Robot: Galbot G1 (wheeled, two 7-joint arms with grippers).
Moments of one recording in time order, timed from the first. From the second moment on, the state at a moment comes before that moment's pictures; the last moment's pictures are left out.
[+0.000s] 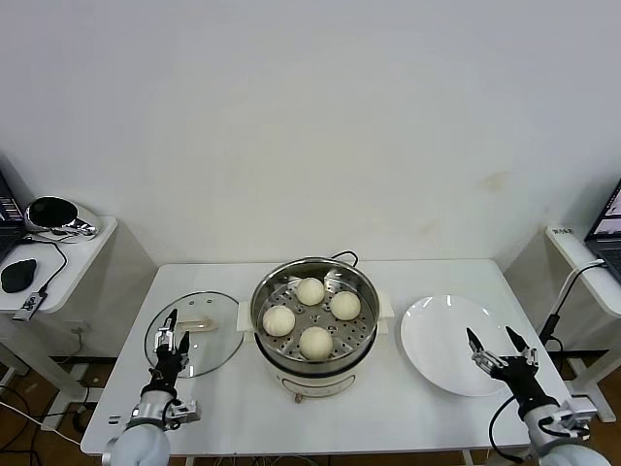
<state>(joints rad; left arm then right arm) 1.29 -1.24 -0.52 -1.59 1.19 0.08 -0.16 -1.55 1.19 0.85 1.90 0.57 -0.05 -0.23</state>
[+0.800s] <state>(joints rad) 1.14 -1.25 -0.44 -1.43 1.25 0.19 -0.13 -1.55 1.22 0.88 1.88 0.56 -0.04 -0.23</state>
